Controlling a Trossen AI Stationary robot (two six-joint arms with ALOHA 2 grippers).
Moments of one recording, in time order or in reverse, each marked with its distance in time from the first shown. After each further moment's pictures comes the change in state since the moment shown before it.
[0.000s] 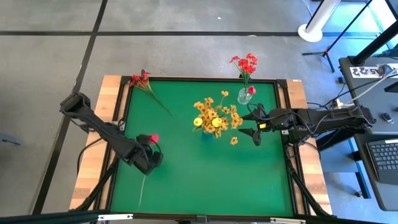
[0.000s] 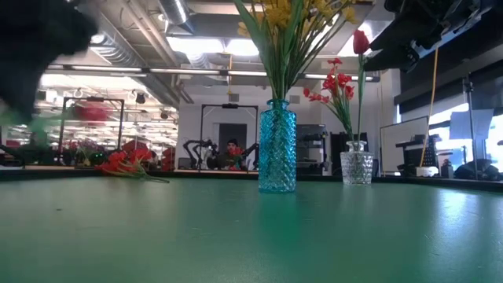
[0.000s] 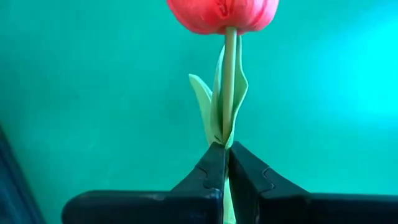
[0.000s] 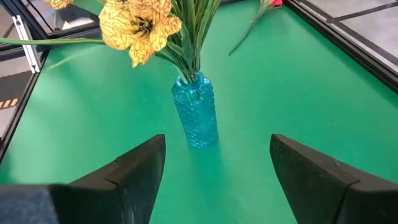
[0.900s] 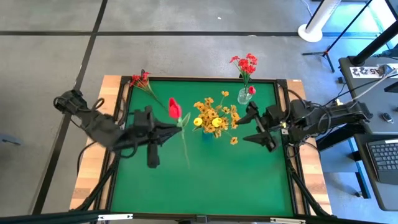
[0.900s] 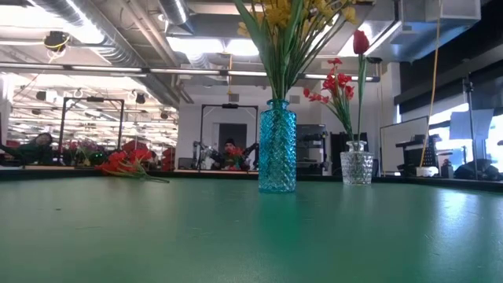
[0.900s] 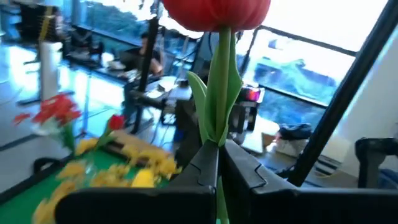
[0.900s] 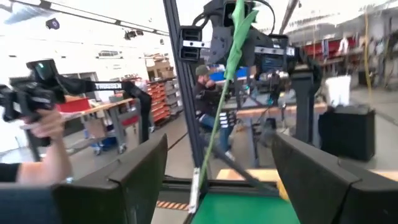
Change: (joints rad) left arm 0.036 -0.063 0.640 0.809 -0.636 1.609; right arm 0.085 0.136 0.168 0.695 -0.366 -0.073
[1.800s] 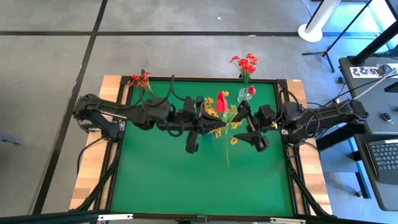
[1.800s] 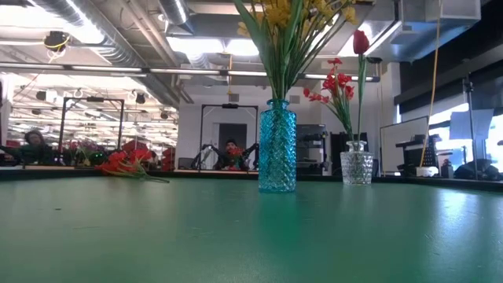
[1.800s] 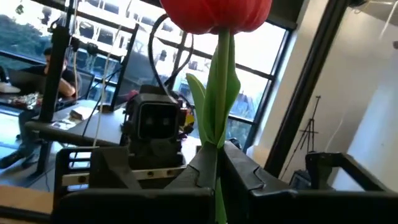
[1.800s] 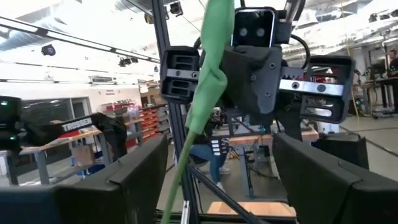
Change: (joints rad) left arm 0.399 0.259 0.000 0.477 0.725 0.043; right arm -0.001 0.146 -0.001 0.267 0.055 -0.009
